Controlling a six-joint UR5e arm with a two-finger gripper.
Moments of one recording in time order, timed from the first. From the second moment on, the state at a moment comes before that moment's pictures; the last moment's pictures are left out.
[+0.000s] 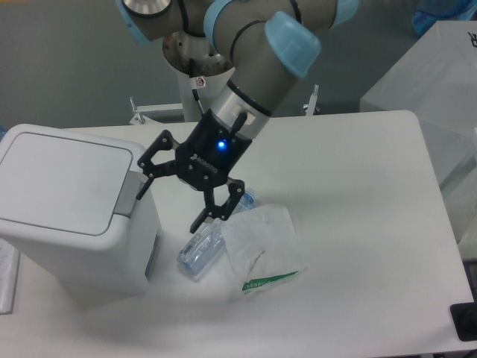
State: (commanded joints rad) arm 2.46 -1.75 -1.64 -1.01 0.71 0.59
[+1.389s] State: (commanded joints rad) arm 2.46 -1.75 -1.69 -0.98 0.71 0.60
